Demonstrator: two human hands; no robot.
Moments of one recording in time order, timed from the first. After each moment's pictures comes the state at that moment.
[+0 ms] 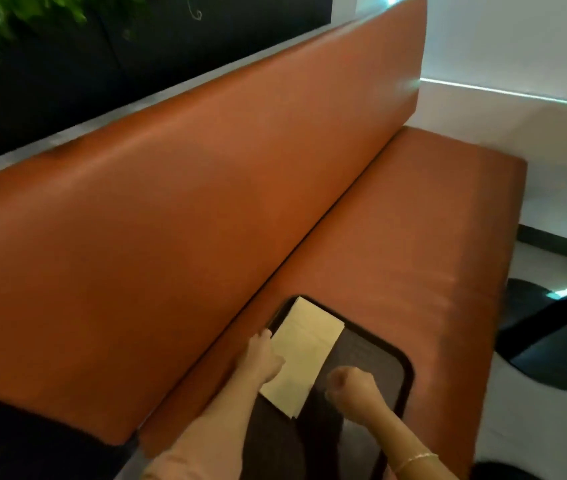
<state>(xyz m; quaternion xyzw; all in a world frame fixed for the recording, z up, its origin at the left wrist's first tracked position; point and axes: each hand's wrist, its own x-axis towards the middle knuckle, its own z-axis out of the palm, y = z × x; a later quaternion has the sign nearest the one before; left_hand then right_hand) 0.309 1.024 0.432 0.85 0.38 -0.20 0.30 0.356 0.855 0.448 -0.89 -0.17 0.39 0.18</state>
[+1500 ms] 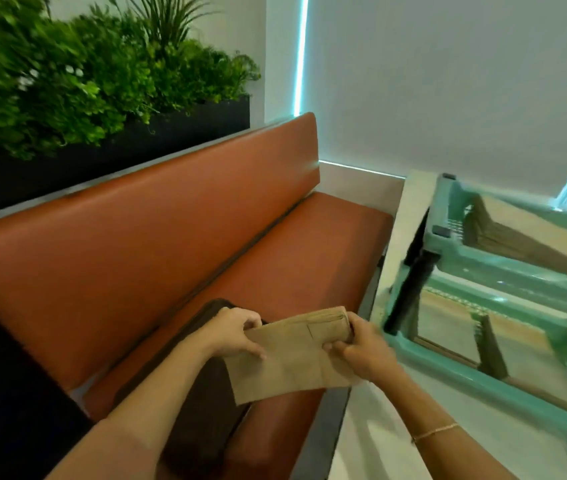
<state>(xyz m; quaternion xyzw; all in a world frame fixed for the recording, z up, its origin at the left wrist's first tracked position) 0.209 0.803 0.671 0.94 0.11 -0.11 0.31 0.284 0.575 0.672 -0.89 -0.20 0.16 0.37</state>
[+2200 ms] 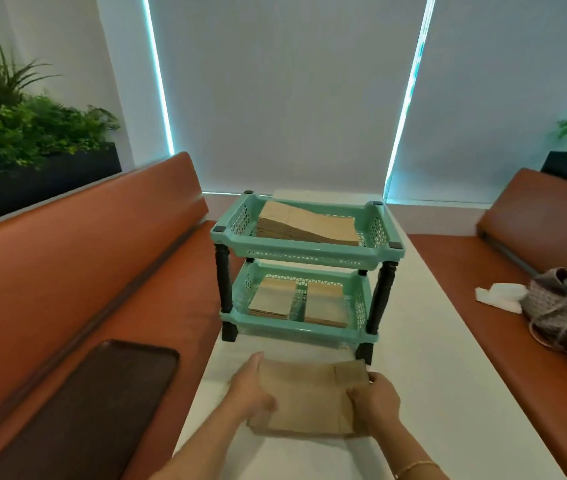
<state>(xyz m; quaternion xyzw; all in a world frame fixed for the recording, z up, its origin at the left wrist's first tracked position) 0.186 0.508 0.639 0.87 0.12 -0.15 0.46 0.189 0.295 0.644 -0.86 0.22 0.04 0.46</state>
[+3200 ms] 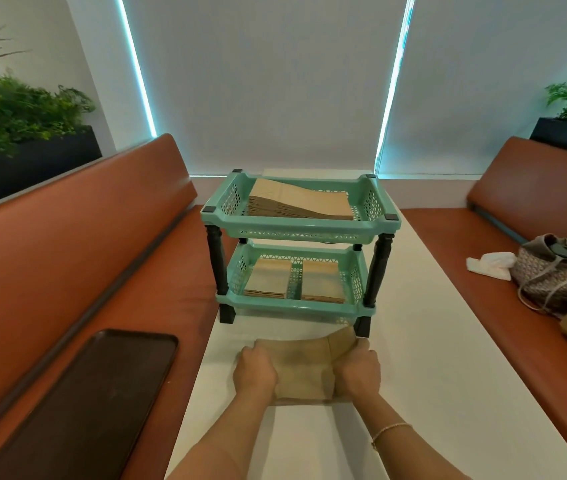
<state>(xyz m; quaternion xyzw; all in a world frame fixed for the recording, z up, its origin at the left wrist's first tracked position) 0.190 0.485 0.627 0.95 0.17 -0.07 0.24 0.196 0.322 0.629 -0.90 0.21 0.03 0.37</state>
